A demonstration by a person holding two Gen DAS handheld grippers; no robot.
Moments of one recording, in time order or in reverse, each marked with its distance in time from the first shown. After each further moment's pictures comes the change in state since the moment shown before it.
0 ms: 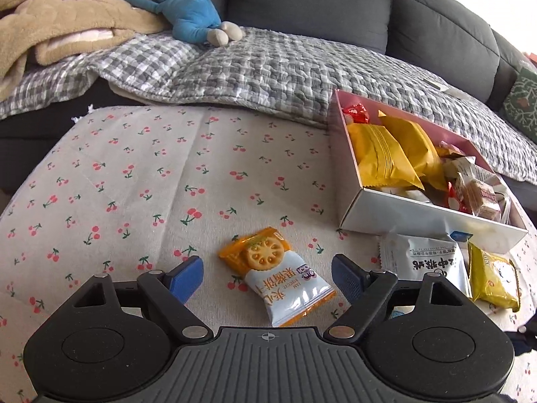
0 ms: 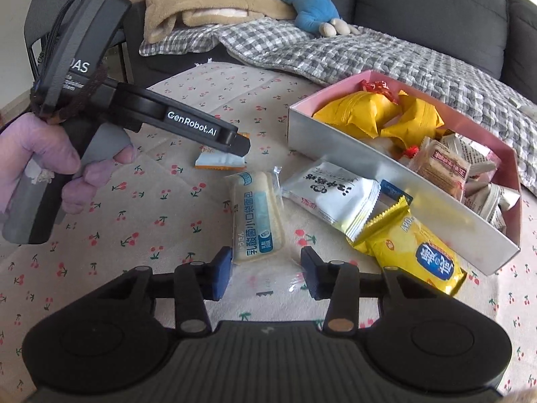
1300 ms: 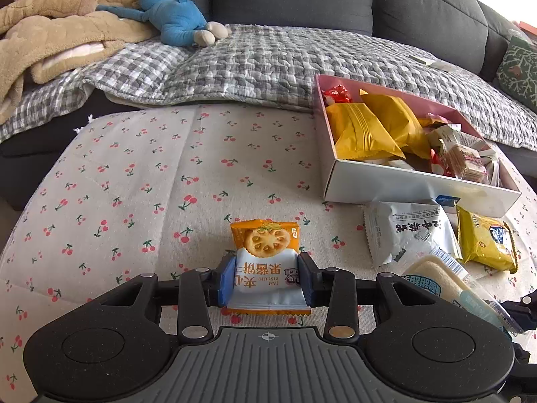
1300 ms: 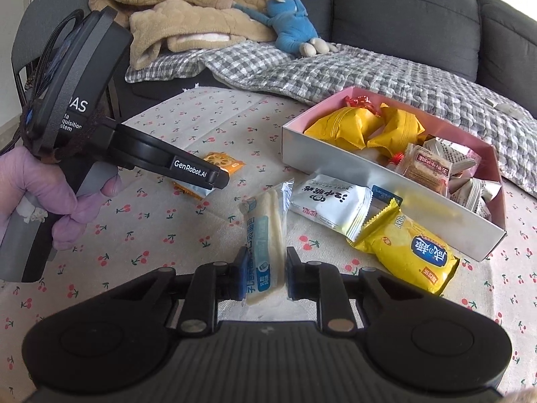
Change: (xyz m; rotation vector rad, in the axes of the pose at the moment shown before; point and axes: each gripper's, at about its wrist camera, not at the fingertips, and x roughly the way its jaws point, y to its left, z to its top) left arm -0.024 -0.020 -0.012 0.106 0.019 0.036; right arm -0.013 0.009 -0.002 0.064 -0.102 -0.049
